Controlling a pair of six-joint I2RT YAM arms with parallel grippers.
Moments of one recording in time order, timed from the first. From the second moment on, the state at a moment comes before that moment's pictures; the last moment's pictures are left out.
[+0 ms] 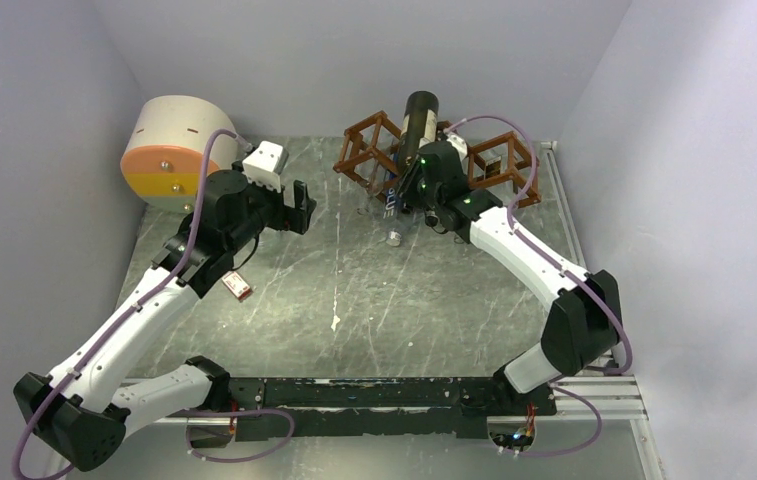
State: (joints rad) left arm -0.53 1.03 1.05 -0.29 -0.08 -0.11; right arm 0.54 1.51 1.27 -0.31 0.20 0.73
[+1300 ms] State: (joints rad) left arm -0.53 1.03 1.03 -0.28 -0.09 -0.11; right arm 0.53 1.47 1.26 -0.26 0.20 0.72
